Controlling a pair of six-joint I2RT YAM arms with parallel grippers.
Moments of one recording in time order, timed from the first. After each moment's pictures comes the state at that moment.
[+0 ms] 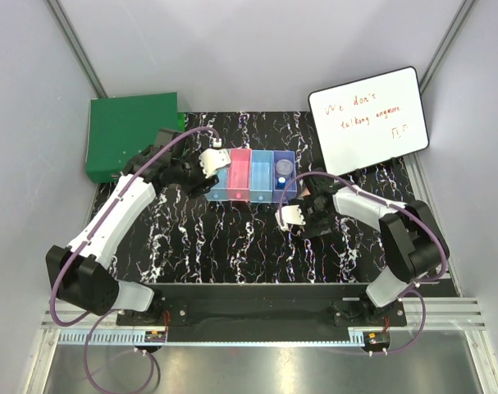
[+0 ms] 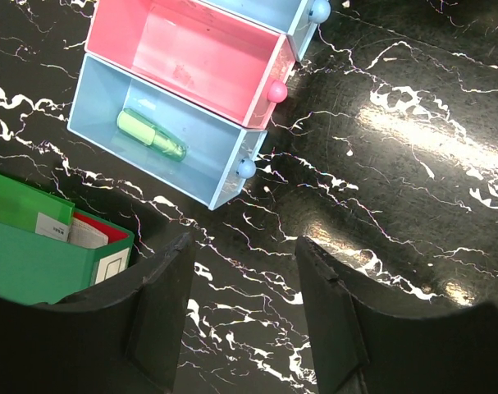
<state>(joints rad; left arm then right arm) -0.35 1.36 1.29 -0.81 0.38 0.78 0.46 1.63 0.94 -0.59 -0.21 -1.42</state>
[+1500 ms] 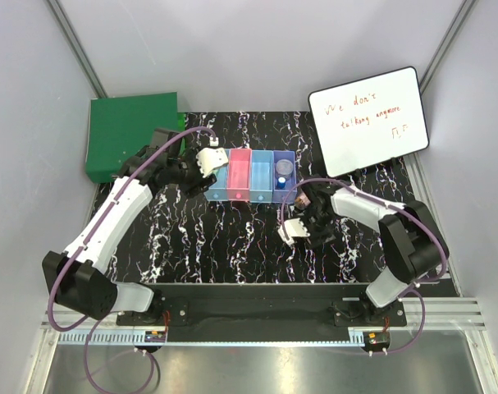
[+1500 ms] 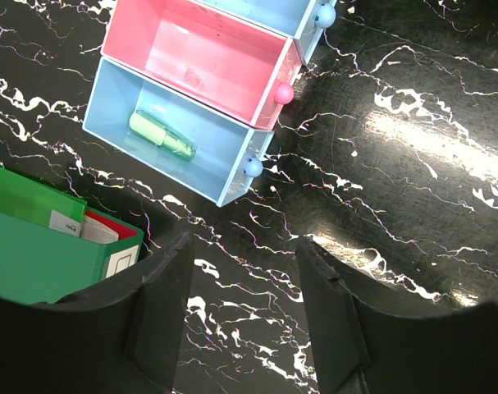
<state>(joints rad) -0.33 1.33 1.29 -0.81 0.39 0.79 0.48 1.64 0.96 -0.80 -0.25 -1.56</state>
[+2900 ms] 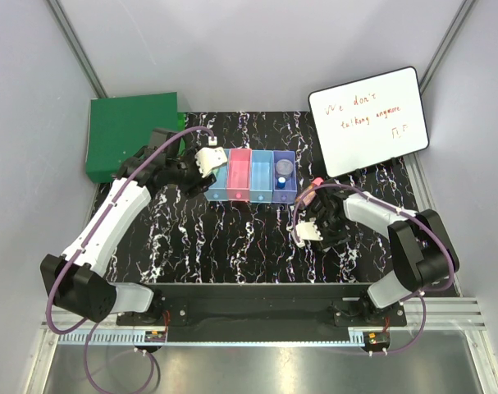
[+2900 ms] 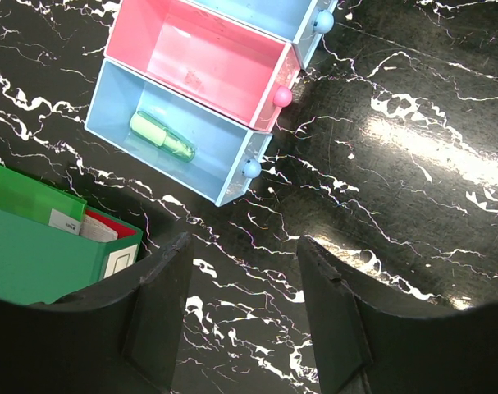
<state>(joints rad) -0.33 1.32 1.29 -0.81 0.39 0.77 0.39 1.55 0.84 -0.81 -0.14 -1.53</state>
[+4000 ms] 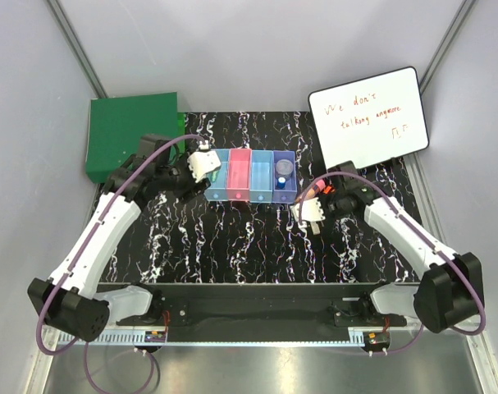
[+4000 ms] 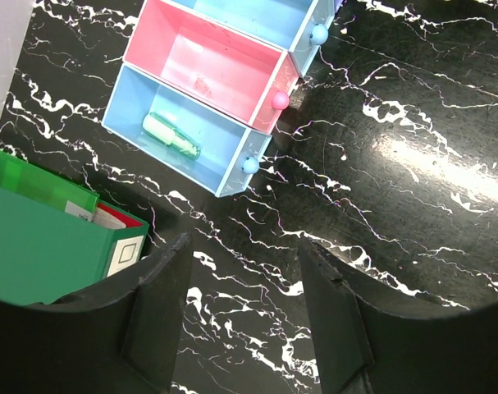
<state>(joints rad) -0.33 1.20 1.25 -0.82 0.39 0.74 0.39 1.27 0.95 -0.76 -0.15 -1.52</state>
